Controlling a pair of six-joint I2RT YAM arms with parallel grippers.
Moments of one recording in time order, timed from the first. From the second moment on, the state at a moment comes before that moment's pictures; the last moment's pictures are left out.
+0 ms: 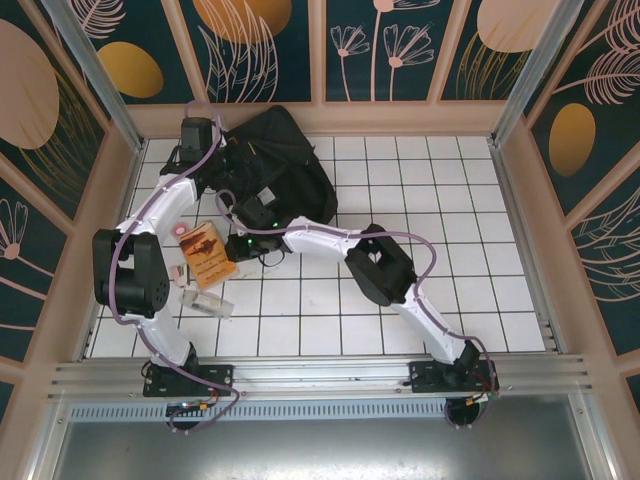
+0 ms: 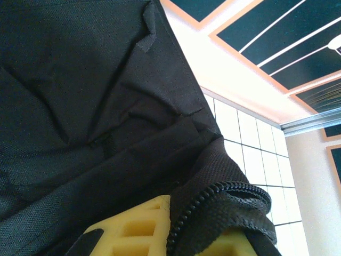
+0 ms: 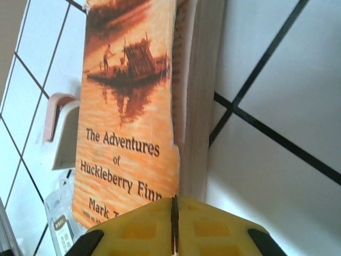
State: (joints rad) left arm -0.14 1.78 1.42 -0.19 0.39 -0.66; right arm 1.00 2.43 1.97 -0.38 -0.34 0.58
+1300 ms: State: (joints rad) left arm -0.14 1.78 1.42 -0.18 0.42 -0.68; right arm 1.01 2.42 1.96 -0.37 -0.29 0.60
